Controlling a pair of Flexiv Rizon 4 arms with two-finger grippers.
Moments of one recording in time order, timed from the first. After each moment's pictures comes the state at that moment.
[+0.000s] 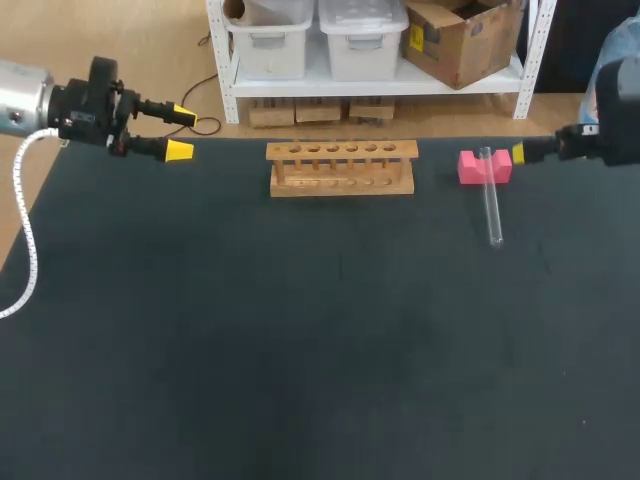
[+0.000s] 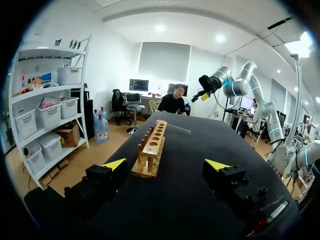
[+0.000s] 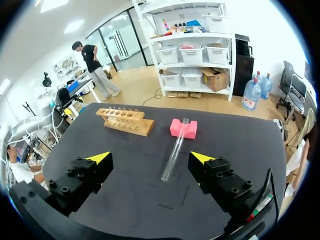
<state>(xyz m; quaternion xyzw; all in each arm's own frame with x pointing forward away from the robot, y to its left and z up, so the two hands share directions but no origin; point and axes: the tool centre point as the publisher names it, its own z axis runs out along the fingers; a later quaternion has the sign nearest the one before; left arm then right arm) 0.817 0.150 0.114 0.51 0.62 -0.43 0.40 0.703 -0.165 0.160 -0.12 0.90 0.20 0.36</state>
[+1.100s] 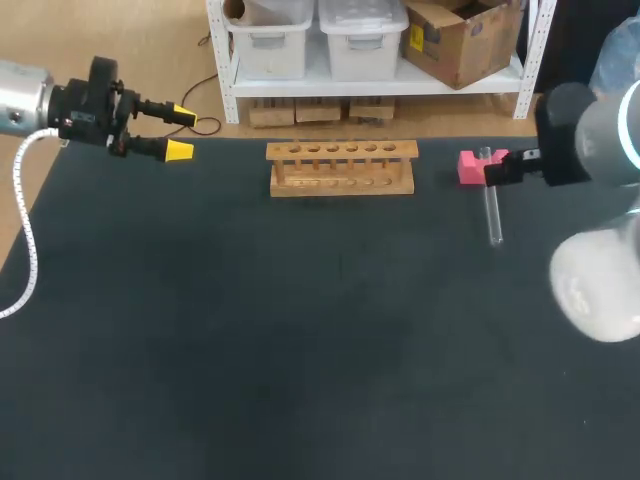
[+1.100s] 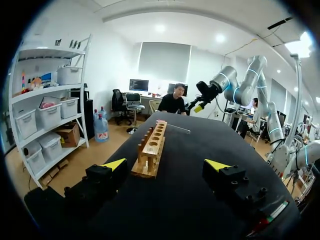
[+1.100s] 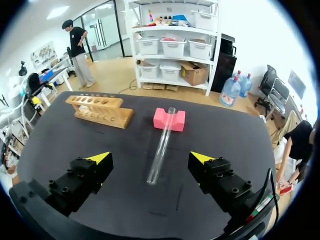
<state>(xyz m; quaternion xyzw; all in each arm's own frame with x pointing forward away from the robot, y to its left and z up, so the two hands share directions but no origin) 0.817 0.150 0.114 0.51 0.62 -0.43 0.40 0.729 -0.153 0.095 -0.09 0.93 0.07 0.34</state>
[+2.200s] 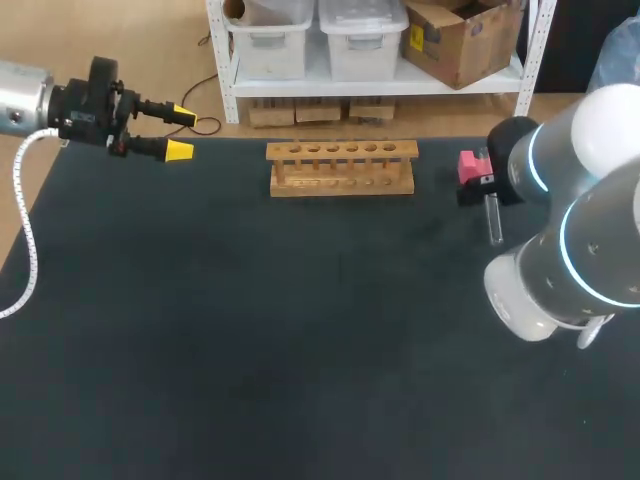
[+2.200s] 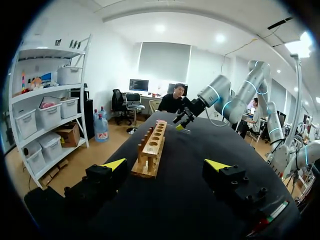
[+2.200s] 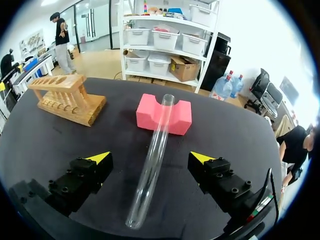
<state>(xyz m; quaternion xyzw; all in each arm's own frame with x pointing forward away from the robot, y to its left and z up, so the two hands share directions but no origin) 0.817 0.150 0.114 0.51 0.62 -0.43 0.40 0.796 -0.151 0.002 -0.09 0.94 0.00 0.33</state>
